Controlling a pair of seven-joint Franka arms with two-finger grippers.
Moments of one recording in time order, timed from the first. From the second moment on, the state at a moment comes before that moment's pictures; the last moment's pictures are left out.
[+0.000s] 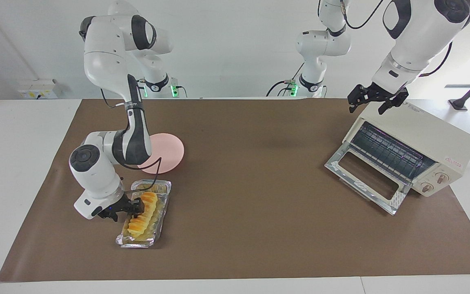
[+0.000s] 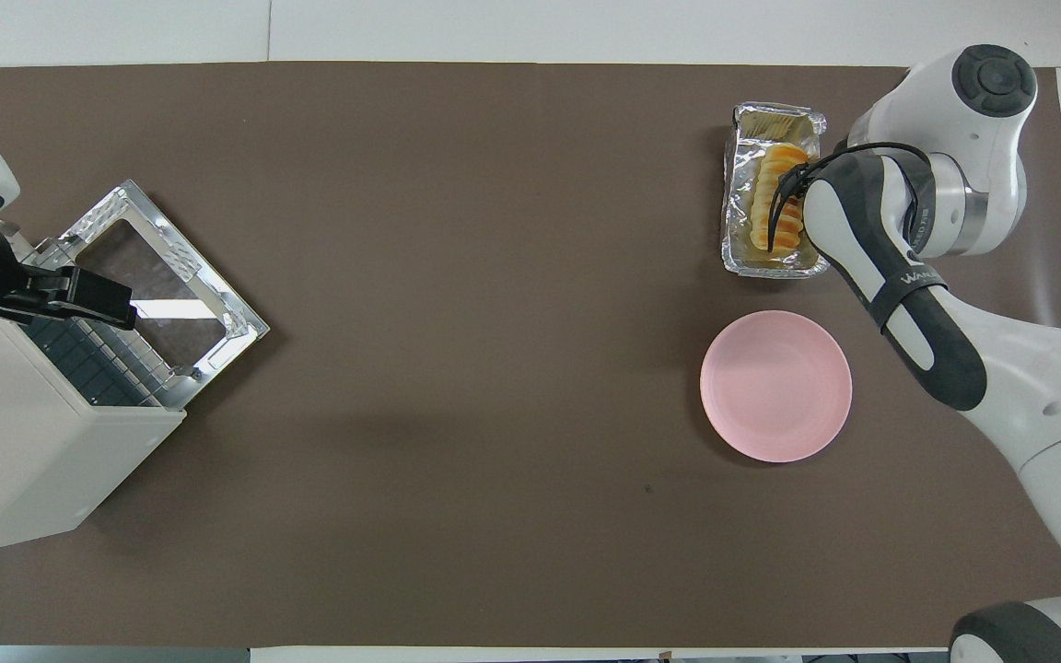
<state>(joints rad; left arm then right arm) -0.14 -0.03 0.02 -1.64 -0.03 1.52 0.02 0.02 0.65 -0.01 -1.47 -0.03 2.20 -0.11</state>
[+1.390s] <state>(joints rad) -0.14 -0.03 0.02 -1.64 -0.03 1.52 0.02 0.24 0.60 0.11 -1.15 -0.01 1.66 0.28</state>
